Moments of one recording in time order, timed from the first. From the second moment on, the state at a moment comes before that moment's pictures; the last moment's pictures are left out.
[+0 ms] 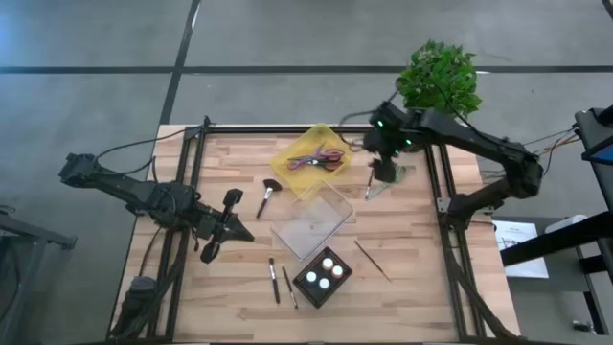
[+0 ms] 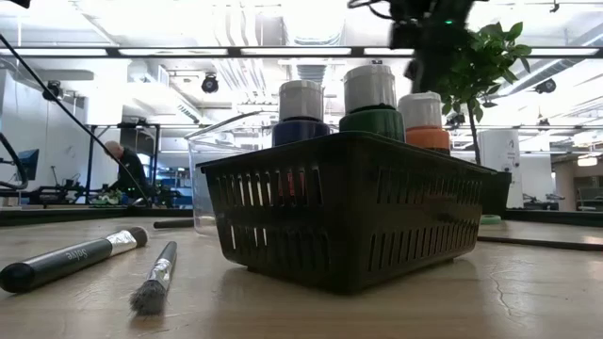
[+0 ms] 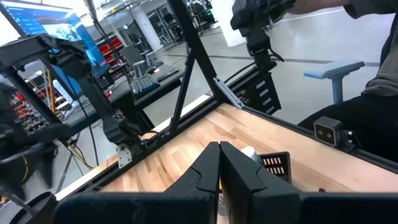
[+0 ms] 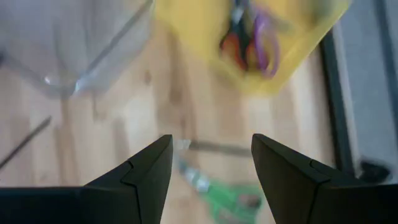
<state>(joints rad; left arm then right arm) -0.32 0.77 0.56 0.08 0.09 0.47 -0.47 1.39 1.34 -1.09 -0.07 -0.32</state>
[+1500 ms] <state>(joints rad) -0.32 0.77 0.56 0.08 0.09 0.49 -0.46 1.52 0.86 -0.86 0.07 -0.44</state>
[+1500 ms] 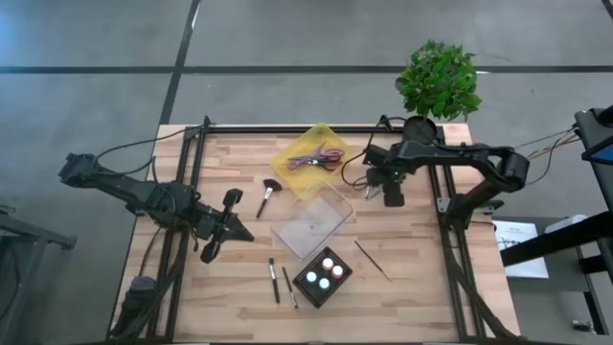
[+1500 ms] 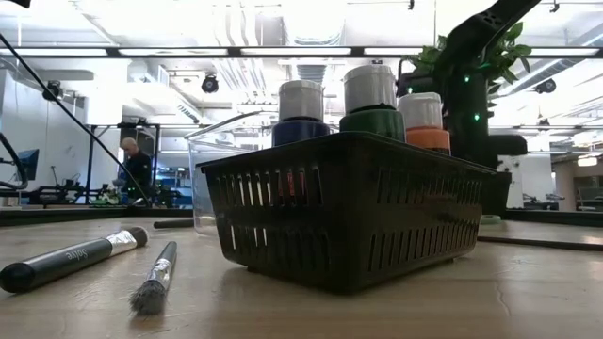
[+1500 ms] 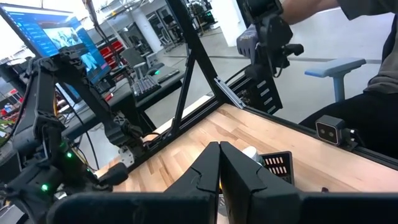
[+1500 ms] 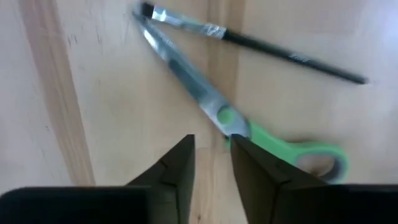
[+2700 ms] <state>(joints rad) -0.32 0.77 0.56 0.08 0.11 0.50 -0.47 1.46 0.86 -0.80 0.12 -0.40</state>
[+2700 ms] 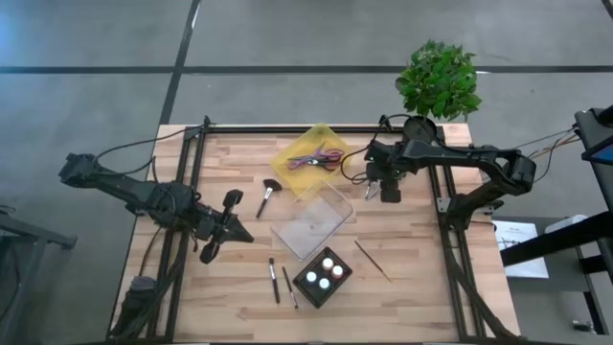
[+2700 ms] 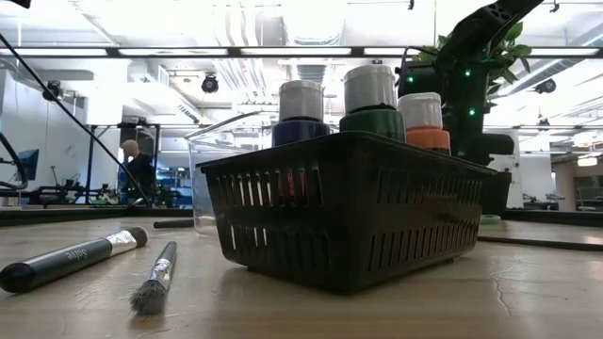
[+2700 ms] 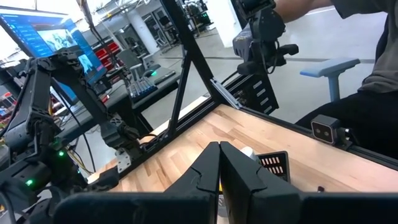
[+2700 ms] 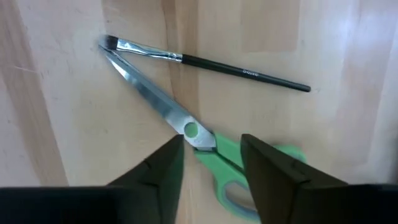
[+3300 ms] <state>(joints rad) -0.32 0.77 0.56 0.07 0.11 0.50 -0.47 1.65 0.85 -0.74 0.01 -0.51</state>
